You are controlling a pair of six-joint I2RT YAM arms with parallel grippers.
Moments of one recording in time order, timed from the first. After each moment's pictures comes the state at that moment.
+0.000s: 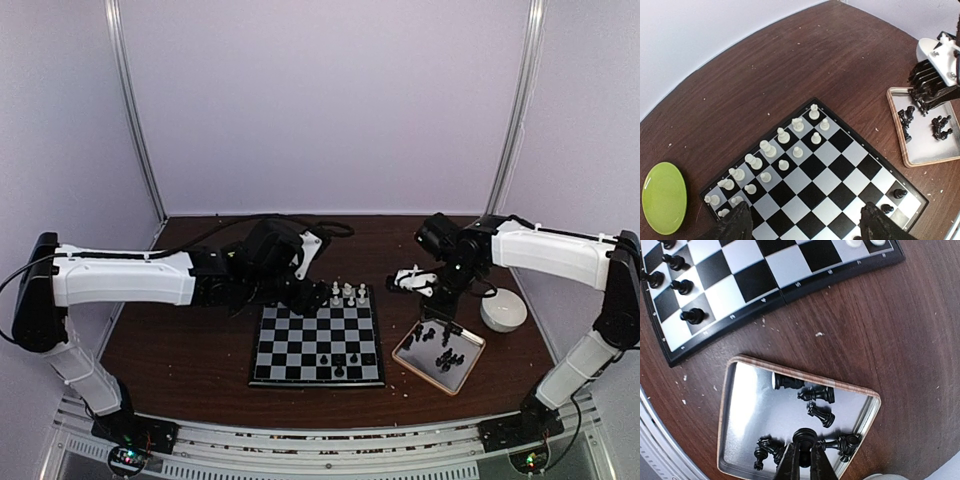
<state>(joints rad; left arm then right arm) -1.05 1.62 1.19 -0.23 -0.27 -0.16 0.62 1.54 1.14 -0.93 -0.05 -0.52</state>
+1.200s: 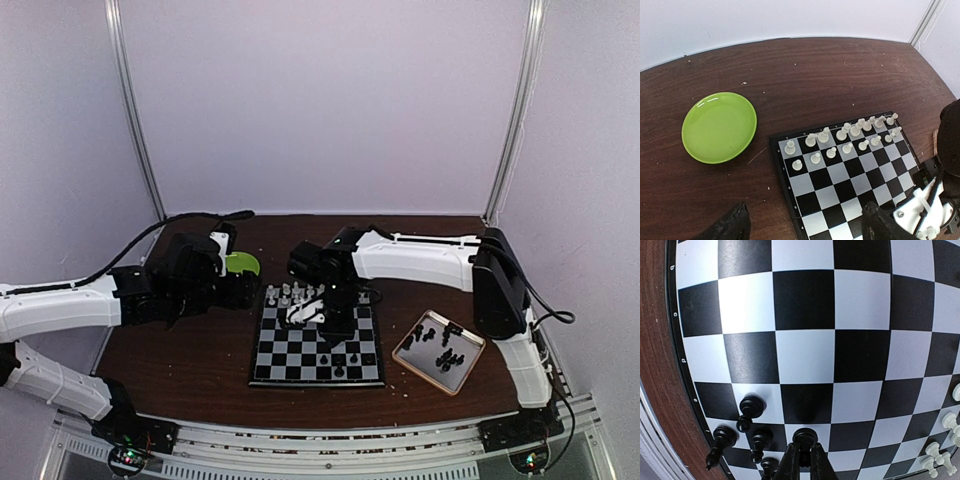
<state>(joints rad) -0.88 1.19 0.80 -0.21 -0.38 -0.45 1.00 2.25 1.94 -1.18 -0.07 -0.54</state>
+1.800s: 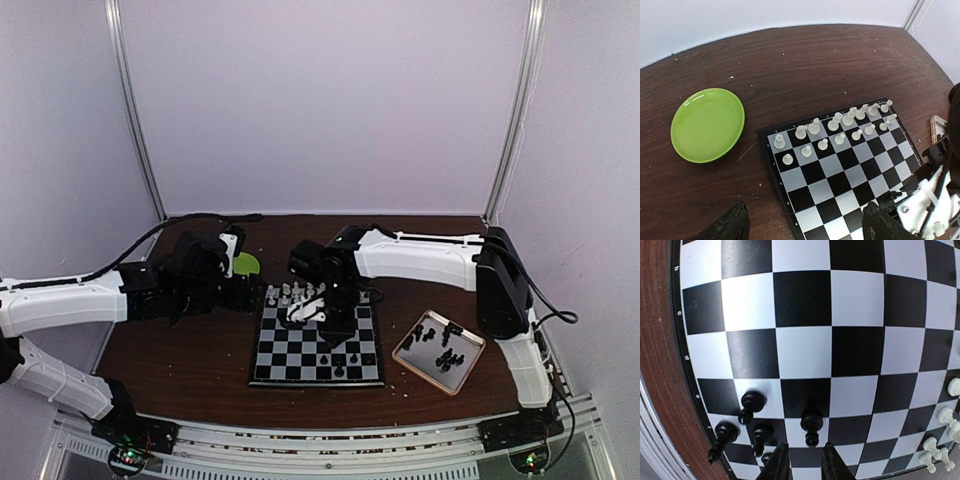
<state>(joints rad) -0.88 1.23 0.82 -0.24 -0.33 -0.42 1.00 2.23 1.94 -1.18 -0.07 -0.54</state>
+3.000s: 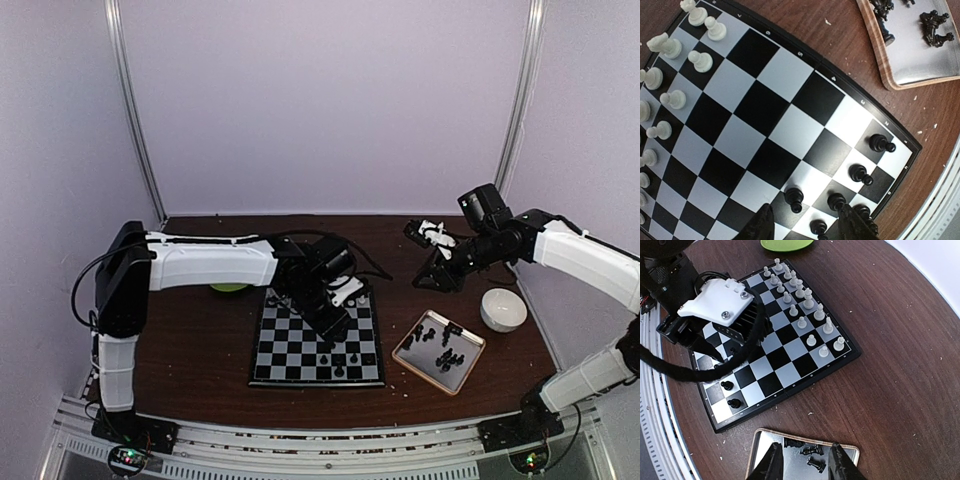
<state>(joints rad) -1.02 2.06 1.64 -0.76 0.14 -0.11 0.47 1.33 1.10 -0.68 -0.41 -0.44</state>
